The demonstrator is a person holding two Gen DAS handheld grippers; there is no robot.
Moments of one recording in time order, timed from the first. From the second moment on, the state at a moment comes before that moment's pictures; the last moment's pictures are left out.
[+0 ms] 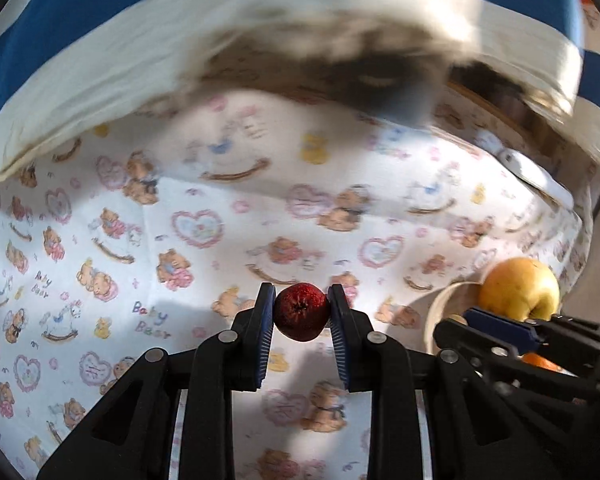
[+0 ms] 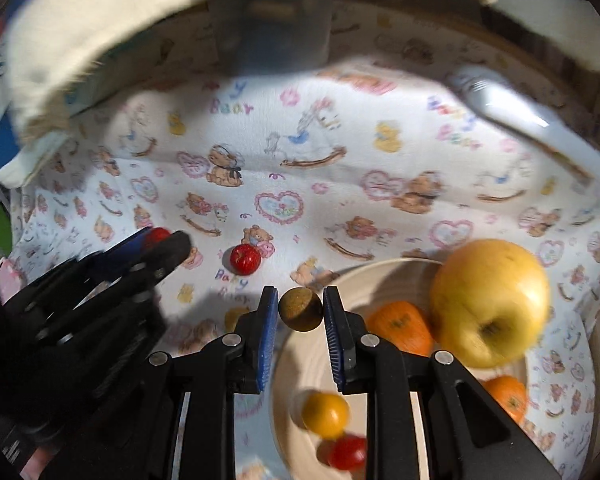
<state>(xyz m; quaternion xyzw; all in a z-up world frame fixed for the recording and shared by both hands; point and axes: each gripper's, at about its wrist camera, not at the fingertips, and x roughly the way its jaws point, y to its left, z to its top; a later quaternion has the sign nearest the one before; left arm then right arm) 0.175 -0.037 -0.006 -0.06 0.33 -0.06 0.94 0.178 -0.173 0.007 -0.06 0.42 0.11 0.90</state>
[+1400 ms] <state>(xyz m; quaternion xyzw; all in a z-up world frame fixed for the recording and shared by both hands) 0.150 -0.124 -0.010 0.05 0.38 -0.23 0.90 0.085 -0.299 -0.022 0.06 0.40 0.09 0.91</state>
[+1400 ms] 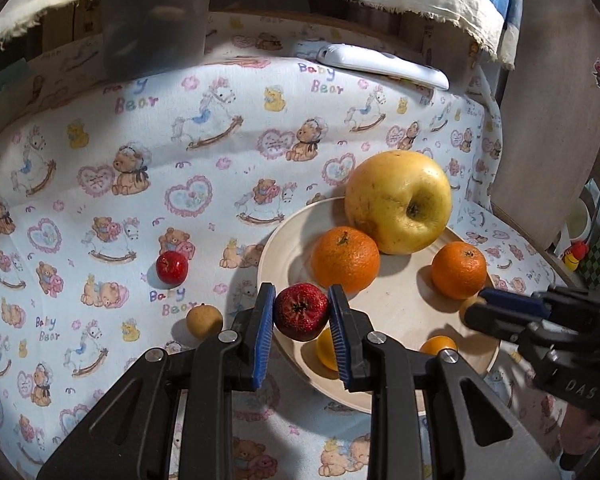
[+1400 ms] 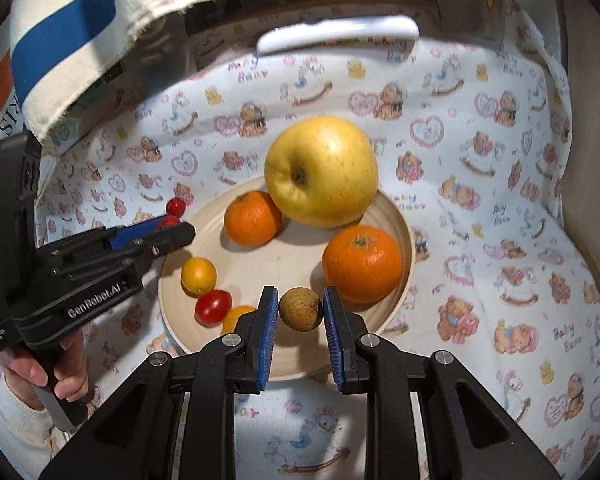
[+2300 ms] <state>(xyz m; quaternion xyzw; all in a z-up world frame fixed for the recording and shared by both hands) 0.150 -0.125 -0.012 0.07 0.36 -0.22 0.90 0.089 -0.297 -0.031 0.06 0.42 0.09 0.90</state>
